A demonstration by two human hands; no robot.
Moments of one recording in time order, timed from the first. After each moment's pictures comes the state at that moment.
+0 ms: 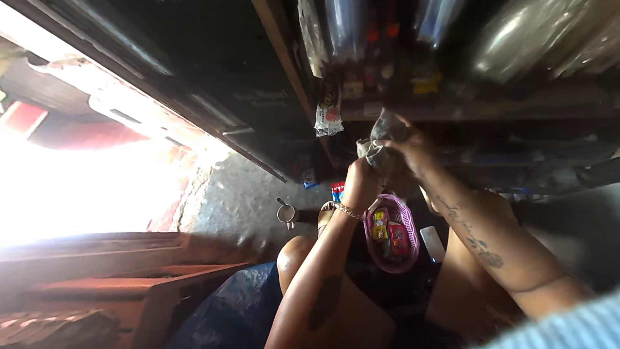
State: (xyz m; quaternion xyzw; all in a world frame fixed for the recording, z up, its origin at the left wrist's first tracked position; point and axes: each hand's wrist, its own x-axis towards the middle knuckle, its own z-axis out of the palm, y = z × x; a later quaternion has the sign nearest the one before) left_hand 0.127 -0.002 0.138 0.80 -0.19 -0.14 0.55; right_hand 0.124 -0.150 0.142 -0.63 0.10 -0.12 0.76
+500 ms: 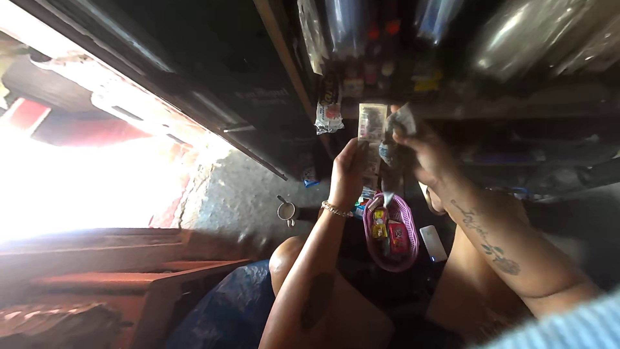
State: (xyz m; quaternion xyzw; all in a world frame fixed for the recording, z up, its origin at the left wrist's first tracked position) left_hand 0.137 0.013 0.134 0.69 -0.21 -0.06 0.69; right_hand 0.103 -0.158 0.151 -0.53 0.06 -0.08 0.85
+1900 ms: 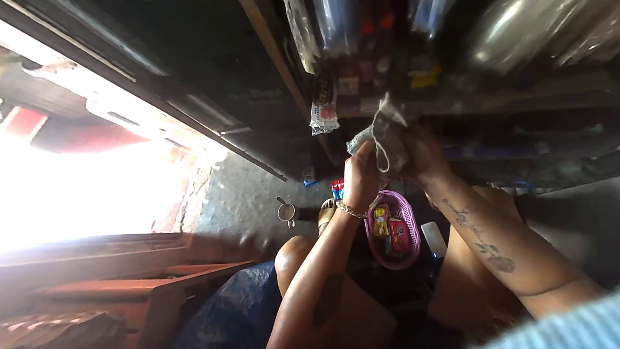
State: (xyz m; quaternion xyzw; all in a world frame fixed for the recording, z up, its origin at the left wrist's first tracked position) left_hand 0.129 -0.014 0.130 0.75 -0.22 -0.02 0.62; right_hand 0.107 -0.147 0.152 -0.50 0.15 -0.09 0.85
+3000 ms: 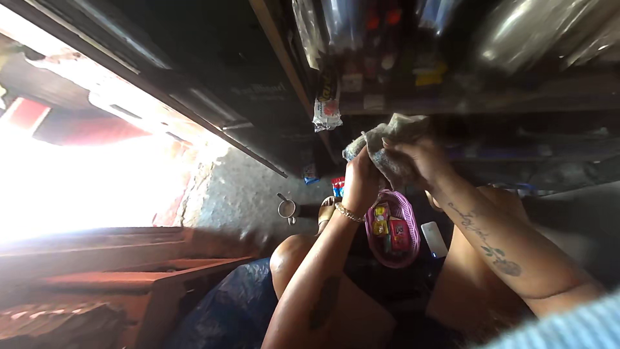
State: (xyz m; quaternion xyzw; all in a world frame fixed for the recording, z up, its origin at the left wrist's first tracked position) left_hand 0.120 -0.004 0.125 0.74 -0.25 -0.01 0.63; right_hand 0.095 -0.145 0.155 -0.55 0.14 -0.05 0.82
